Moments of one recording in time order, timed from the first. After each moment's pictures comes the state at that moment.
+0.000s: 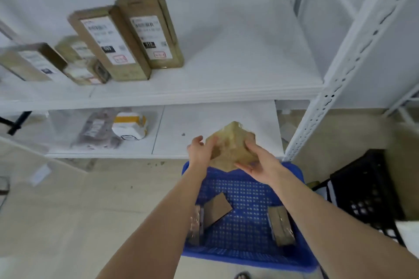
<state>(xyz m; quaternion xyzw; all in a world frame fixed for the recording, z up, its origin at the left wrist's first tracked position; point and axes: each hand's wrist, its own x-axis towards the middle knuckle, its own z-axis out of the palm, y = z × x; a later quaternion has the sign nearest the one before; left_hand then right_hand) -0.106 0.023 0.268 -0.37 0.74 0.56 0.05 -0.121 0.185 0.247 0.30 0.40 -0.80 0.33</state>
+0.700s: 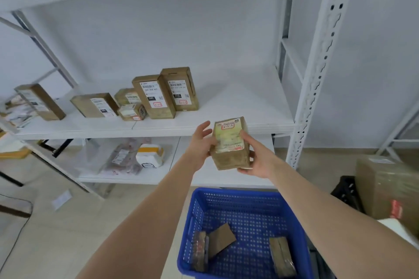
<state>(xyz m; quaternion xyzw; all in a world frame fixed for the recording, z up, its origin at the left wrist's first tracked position) -0.044 0.044 0.471 -0.20 0.68 0.71 0.03 -0.070 0.212 0.435 0.14 0.49 -0.78 0.35</state>
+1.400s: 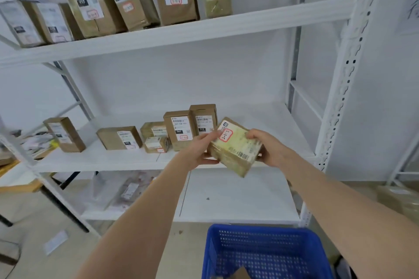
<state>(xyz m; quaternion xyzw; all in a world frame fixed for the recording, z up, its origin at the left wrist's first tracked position) -0.039 -0.071 0.573 -0.15 0.70 0.70 0.09 -0.080 0.122 0.555 0.02 0.62 -0.75 0.23</state>
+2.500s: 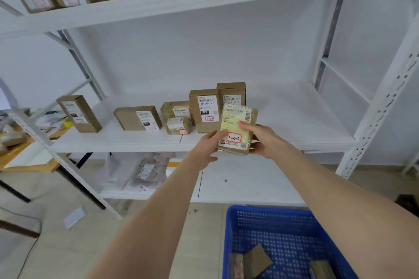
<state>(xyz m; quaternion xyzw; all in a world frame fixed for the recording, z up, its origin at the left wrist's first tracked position) -0.036 -0.179 0.513 -0.17 0.70 0.69 0.10 -0.088 -0.017 0.512 0.05 0.63 -0.74 0.23</state>
